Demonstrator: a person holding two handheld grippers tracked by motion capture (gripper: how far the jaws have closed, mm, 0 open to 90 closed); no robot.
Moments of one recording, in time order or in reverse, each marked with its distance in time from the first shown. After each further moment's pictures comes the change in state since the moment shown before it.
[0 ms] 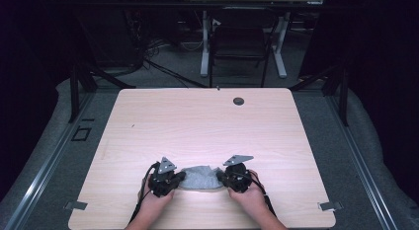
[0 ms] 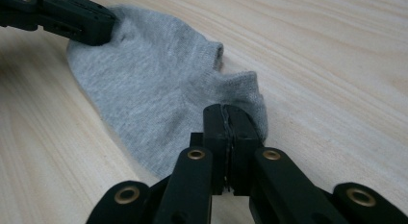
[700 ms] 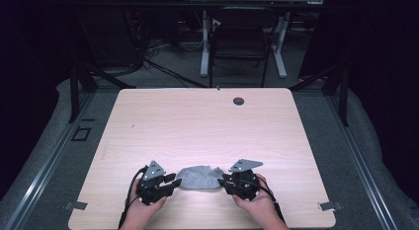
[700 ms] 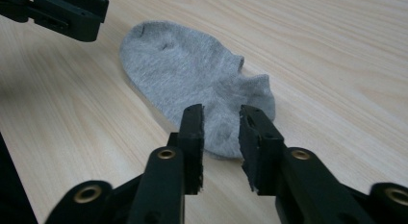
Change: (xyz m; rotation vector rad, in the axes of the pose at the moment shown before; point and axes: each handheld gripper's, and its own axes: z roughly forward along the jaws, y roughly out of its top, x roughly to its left) left arm -0.006 -0.003 -0.050 -0.043 -0.033 0.004; right arm 0.017 -0.003 -0.046 -0.057 0.012 -0.065
